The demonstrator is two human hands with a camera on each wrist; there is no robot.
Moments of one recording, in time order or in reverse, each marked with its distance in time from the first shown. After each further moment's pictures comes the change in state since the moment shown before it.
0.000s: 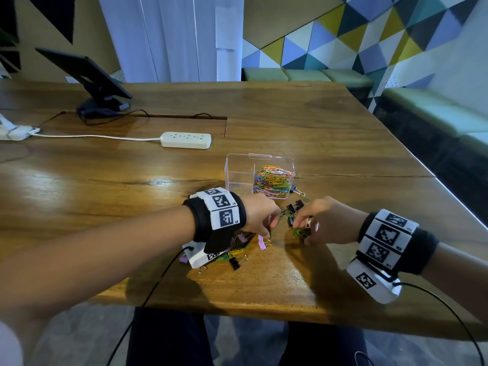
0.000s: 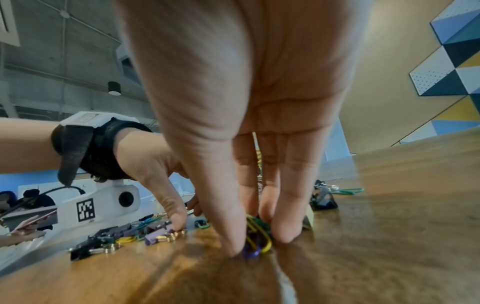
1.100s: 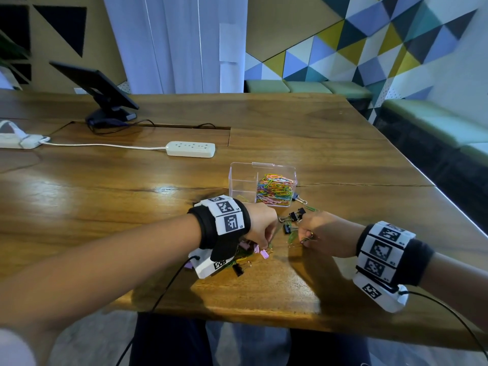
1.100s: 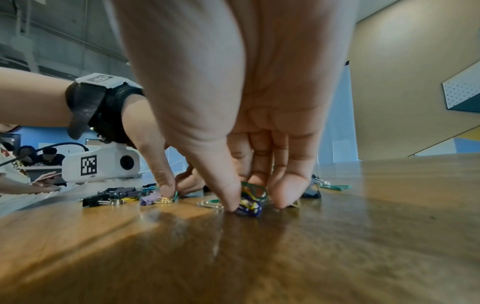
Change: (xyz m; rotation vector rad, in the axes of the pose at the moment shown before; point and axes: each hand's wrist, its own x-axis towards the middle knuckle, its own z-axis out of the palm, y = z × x) left_hand -0.003 0.000 0.000 -0.003 -0.059 -0.032; right_hand 0.004 0.000 0.015 -0.190 0.019 -0.063
